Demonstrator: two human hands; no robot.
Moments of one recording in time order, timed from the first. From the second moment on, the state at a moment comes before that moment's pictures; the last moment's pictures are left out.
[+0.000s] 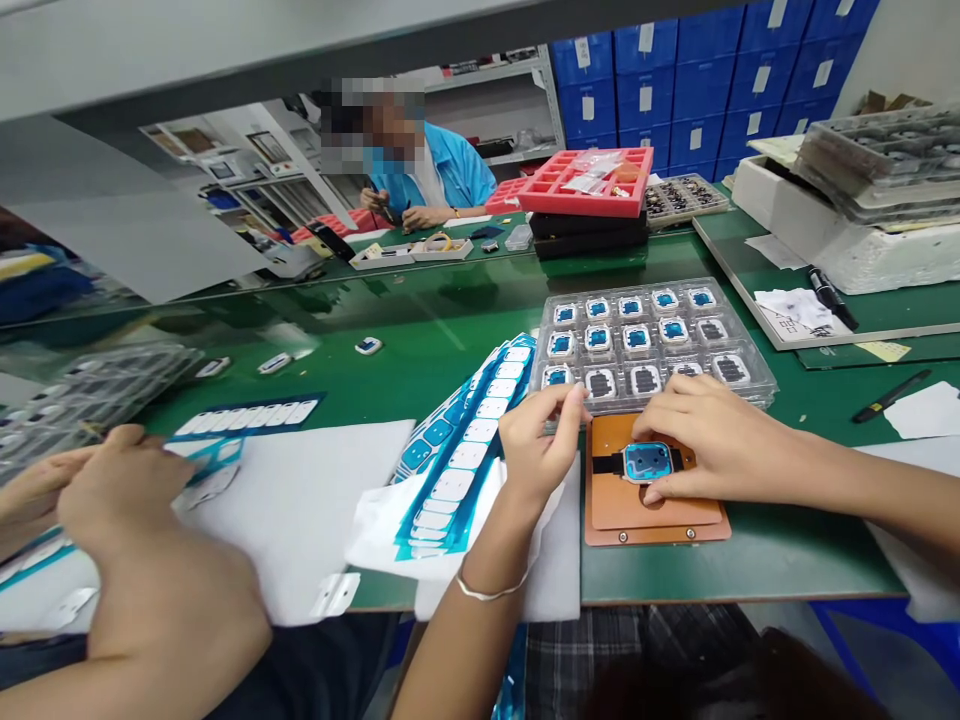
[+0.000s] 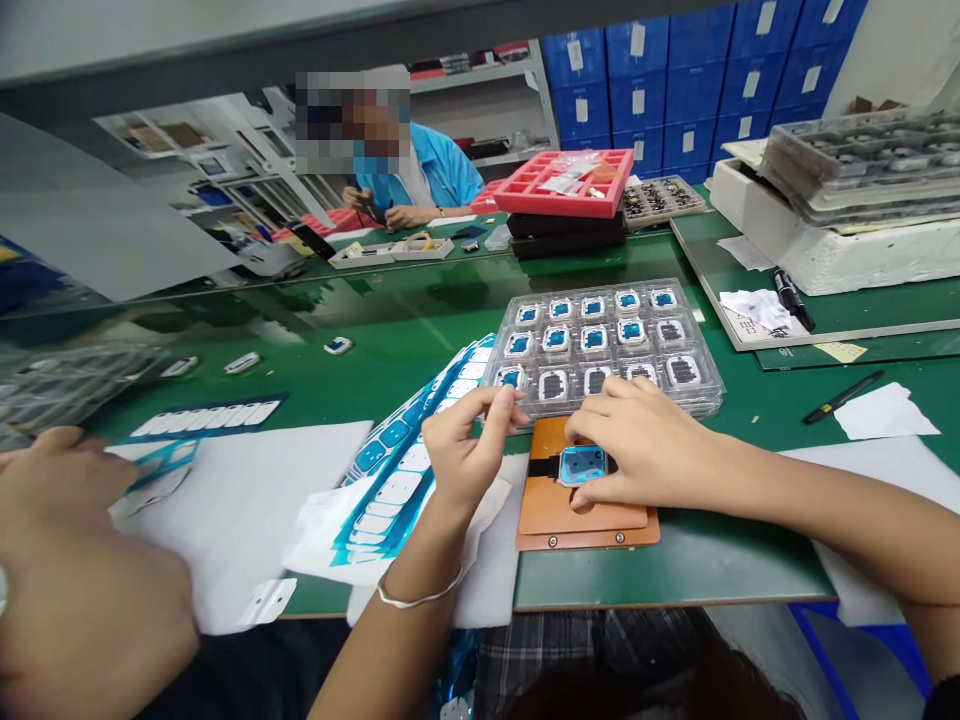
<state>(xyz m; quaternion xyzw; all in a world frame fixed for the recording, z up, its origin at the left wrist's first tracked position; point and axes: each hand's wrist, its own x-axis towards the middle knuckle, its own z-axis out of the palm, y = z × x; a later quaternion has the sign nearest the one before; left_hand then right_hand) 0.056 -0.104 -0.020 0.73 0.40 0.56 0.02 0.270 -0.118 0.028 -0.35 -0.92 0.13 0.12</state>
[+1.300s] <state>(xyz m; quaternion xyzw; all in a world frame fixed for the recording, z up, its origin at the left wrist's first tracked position) 0.067 -0.132 -0.016 0.70 0.17 0.62 0.31 0.266 -0.150 0.046 -0.22 -0.88 0.10 0.42</state>
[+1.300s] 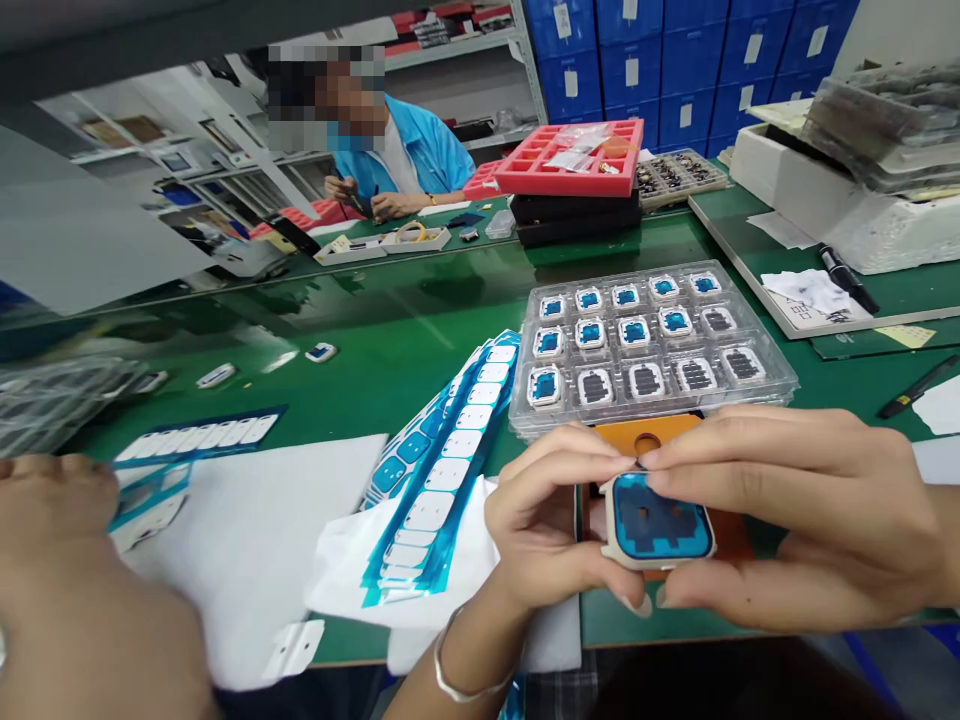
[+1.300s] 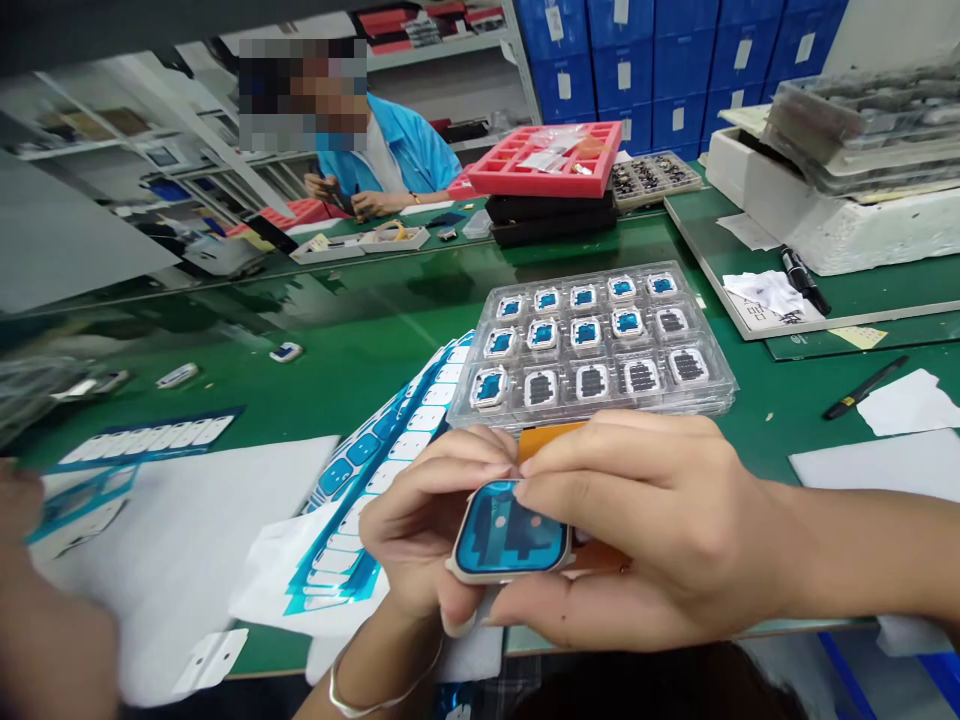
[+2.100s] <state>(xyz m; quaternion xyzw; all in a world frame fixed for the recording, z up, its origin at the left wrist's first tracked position) 0.063 -0.131 -0.018 0.72 0.15 0.61 0.29 0.267 -0.159 0.043 -0.23 -0.89 0.07 0.38</state>
